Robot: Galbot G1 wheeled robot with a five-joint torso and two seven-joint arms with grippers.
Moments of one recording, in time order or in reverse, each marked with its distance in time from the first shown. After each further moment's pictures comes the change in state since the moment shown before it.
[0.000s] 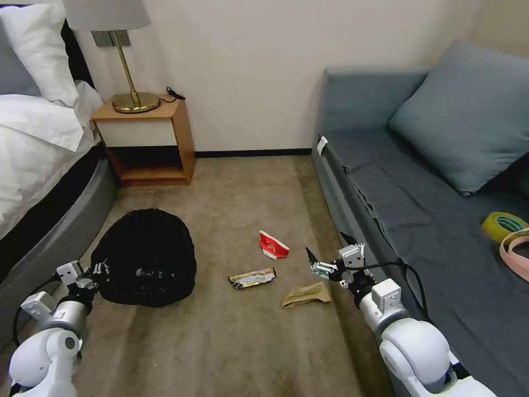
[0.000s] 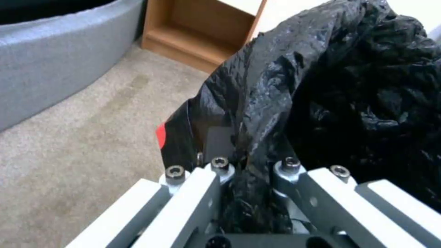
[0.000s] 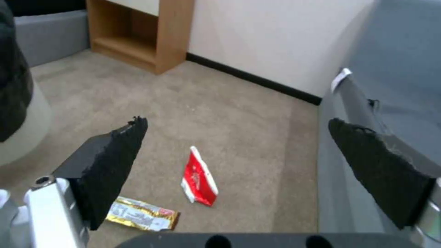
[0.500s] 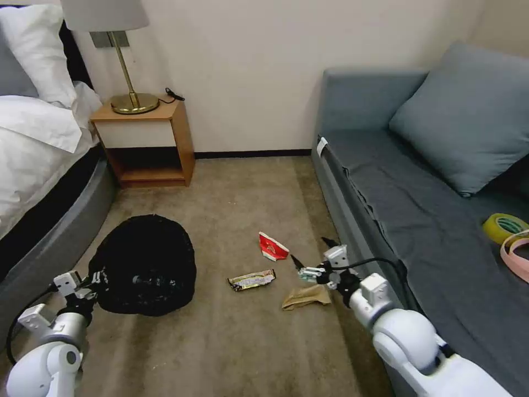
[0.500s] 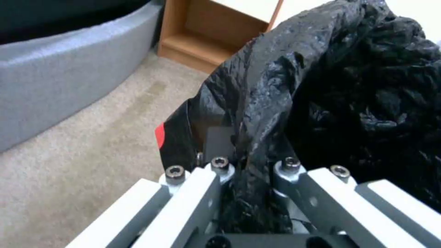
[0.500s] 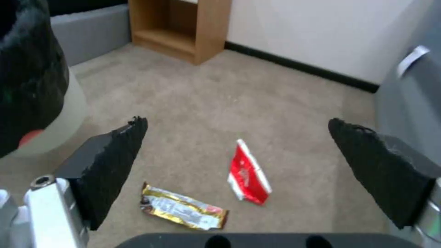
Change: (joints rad) left arm 0.007 0.013 -0.048 0.007 -0.002 -0.005 0.010; right arm 0.189 0.001 -0.225 -0.142 0.098 -0.008 0.023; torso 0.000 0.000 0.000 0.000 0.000
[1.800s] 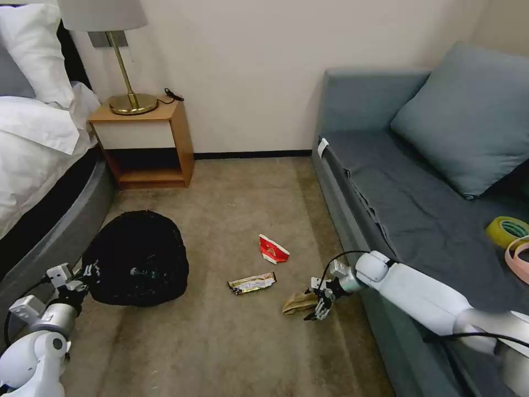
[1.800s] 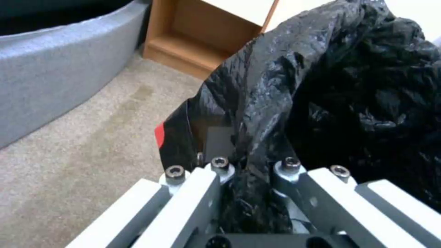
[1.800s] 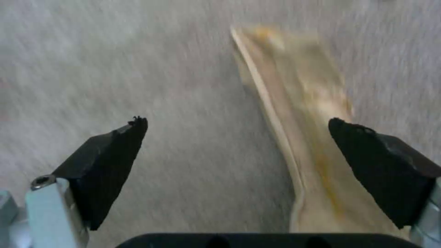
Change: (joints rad) left arm -0.070 0.094 0.016 0.183 -0.074 -0.065 0.100; right arm 0.856 0.046 -0.760 -1.160 -0.115 0.175 -1.067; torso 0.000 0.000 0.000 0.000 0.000
